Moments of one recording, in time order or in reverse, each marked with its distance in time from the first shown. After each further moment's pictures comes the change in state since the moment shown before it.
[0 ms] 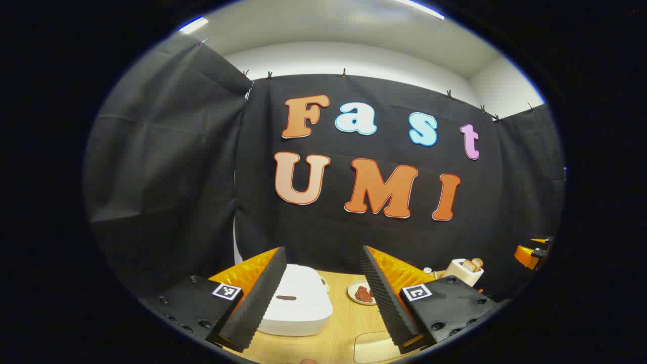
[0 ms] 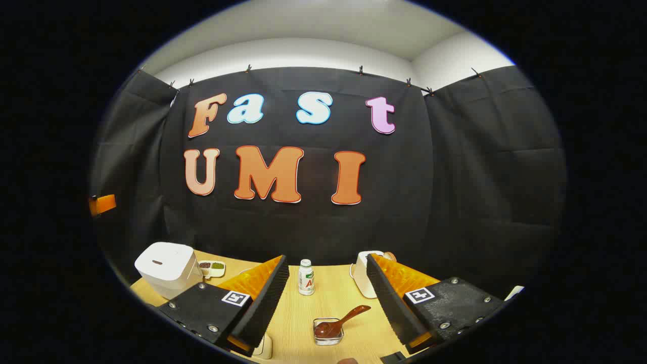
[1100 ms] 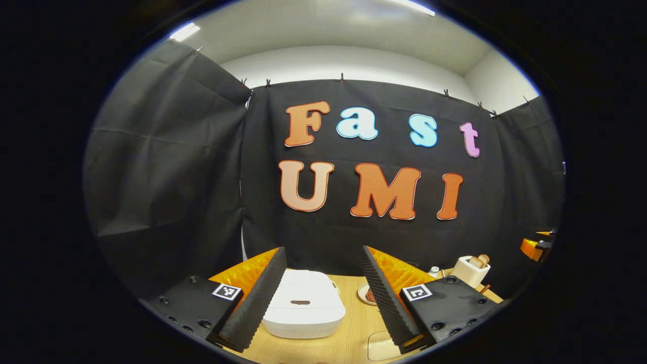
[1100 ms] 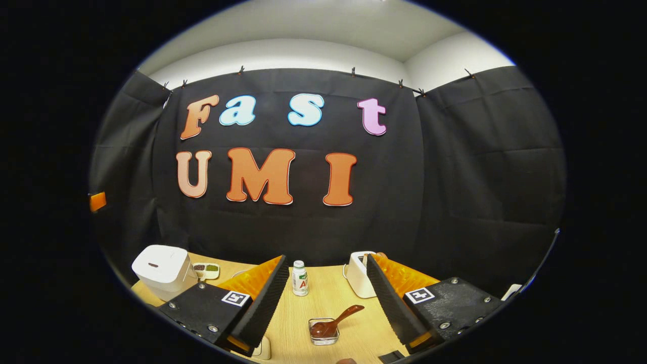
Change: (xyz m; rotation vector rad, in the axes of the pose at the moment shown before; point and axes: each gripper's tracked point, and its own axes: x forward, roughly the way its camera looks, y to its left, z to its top) left arm -0.014 0.016 0.012 0.045 -0.009 0.013; right arm -0.010 -0.009 0.006 0.008 0.002 -0.043
